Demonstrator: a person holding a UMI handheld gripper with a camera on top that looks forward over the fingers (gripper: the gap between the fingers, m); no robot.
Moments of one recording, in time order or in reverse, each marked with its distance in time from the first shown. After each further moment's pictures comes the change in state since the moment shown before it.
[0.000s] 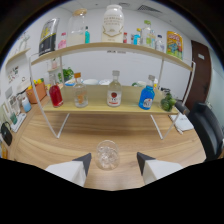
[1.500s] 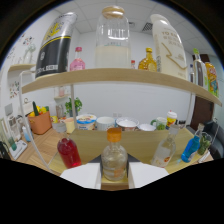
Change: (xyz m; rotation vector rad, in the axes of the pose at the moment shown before) arm -0.097 -0.152 0.095 0.356 -0.064 -0.001
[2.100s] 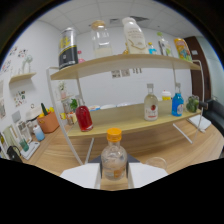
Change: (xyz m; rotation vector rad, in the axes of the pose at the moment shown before) arm -0.019 0.075 -0.093 -0.042 -0.027 0.172
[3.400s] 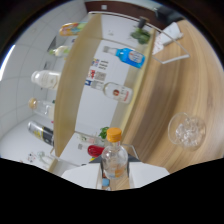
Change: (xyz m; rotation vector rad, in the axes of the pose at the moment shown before) arm -0.010 -0.039 -0.002 0.046 -0.287 1.060
